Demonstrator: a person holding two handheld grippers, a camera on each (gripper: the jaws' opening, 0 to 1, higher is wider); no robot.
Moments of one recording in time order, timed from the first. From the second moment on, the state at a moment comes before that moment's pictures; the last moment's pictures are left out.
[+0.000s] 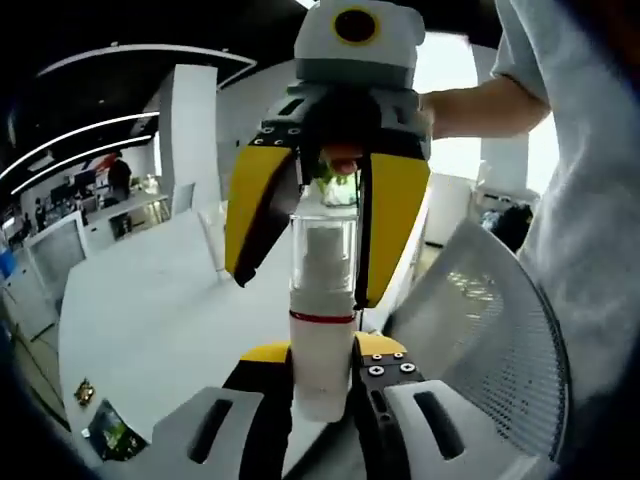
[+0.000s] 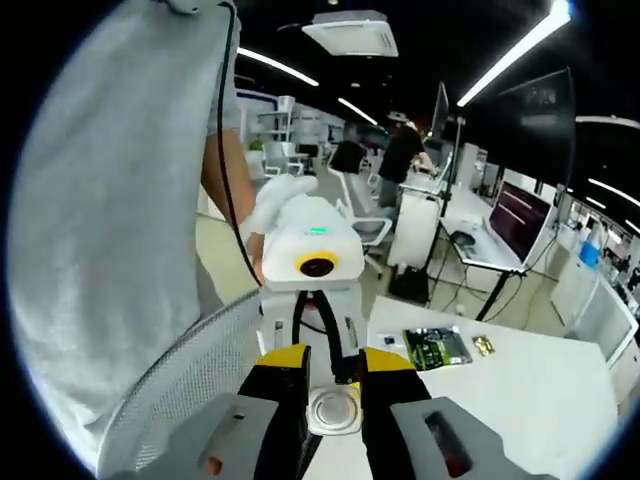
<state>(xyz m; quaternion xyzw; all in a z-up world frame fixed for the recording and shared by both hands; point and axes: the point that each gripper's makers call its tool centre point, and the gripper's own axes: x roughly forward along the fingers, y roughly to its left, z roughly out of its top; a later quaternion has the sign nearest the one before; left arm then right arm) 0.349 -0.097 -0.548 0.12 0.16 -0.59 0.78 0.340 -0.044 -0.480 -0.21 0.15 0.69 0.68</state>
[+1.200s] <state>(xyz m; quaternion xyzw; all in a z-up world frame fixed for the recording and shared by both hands) 0.377 -0.086 -0.548 0.09 0.19 -0.52 0.83 0.387 -0.057 -0.507 0.04 0.24 0.41 0.88</state>
